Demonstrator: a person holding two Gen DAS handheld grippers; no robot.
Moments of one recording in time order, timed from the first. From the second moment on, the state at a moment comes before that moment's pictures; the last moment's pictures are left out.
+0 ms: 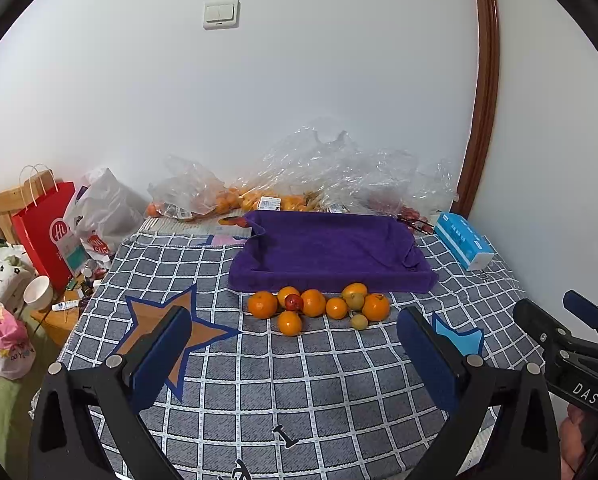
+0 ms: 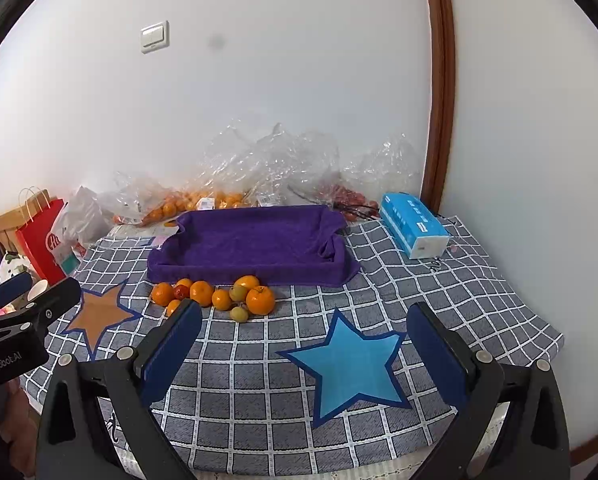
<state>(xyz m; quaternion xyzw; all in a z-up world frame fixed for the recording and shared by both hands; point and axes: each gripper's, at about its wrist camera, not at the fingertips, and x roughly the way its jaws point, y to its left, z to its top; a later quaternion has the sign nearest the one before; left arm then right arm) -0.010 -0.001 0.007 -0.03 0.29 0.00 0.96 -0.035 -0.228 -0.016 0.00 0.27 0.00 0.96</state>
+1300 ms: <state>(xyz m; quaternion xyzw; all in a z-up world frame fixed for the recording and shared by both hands) -0.014 0.003 0.004 -0.03 0.29 0.00 0.96 -0.041 -0.221 -0.015 0.00 0.26 0.01 0.96</state>
